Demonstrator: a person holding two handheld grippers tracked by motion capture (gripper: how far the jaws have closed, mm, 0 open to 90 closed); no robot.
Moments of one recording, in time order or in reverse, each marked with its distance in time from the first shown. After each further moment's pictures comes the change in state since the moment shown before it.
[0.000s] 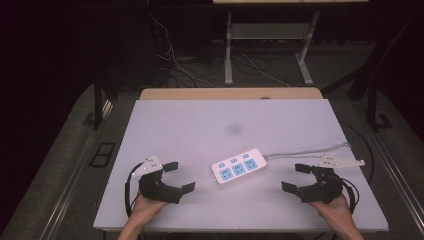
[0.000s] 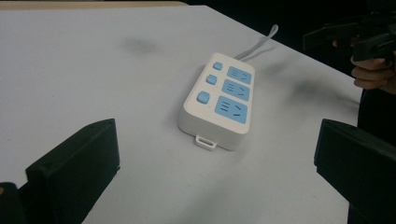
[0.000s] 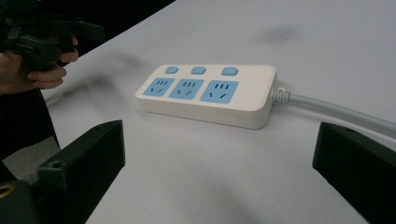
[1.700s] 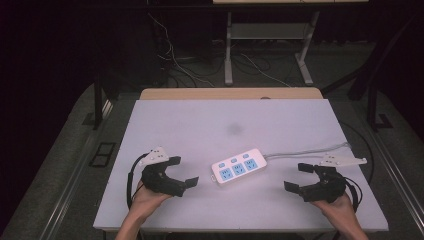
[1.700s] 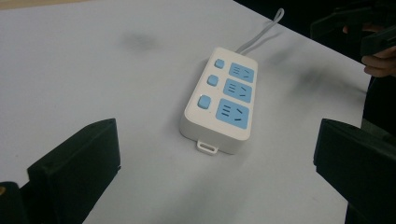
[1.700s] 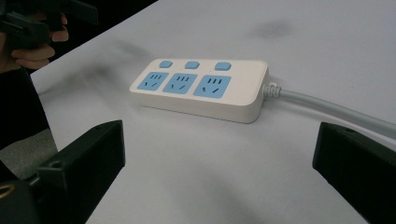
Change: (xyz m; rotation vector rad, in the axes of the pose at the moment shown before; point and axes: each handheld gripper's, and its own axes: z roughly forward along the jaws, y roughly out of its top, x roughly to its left) left arm -0.004 0.032 0.006 0.104 0.019 0.030; right arm -0.002 0.003 -0.005 0.033 -0.022 -0.012
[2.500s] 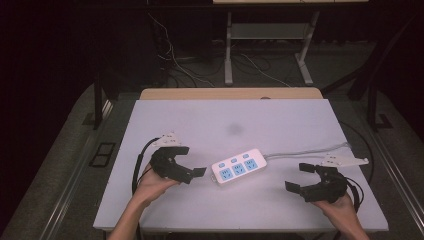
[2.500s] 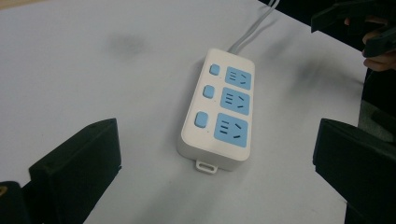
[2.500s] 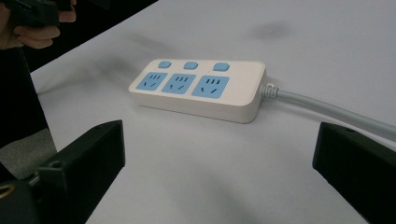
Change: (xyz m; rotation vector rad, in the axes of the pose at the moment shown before) left arm 0.006 0.038 0.020 0.106 -0.042 0.036; right arm 0.000 0.000 -0.003 -0.004 -0.005 -0.005
